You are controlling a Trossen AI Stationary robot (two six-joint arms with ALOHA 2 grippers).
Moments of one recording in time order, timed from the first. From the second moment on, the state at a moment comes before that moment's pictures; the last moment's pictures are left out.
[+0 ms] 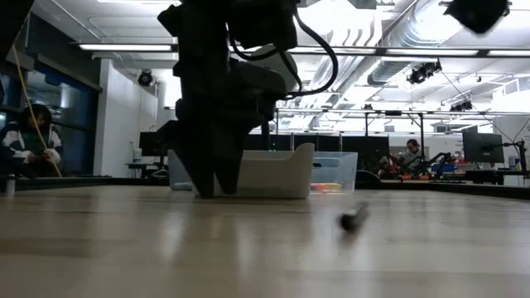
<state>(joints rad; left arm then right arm) -0.18 1.98 1.39 -0.72 0.06 -0.91 0.63 0.91 0.91 -0.74 0.52 0.78</state>
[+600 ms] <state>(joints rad) -0.18 1.98 1.40 -0.80 0.15 -0.73 0.49 1.35 0.80 -0.57 -0.04 0.28</state>
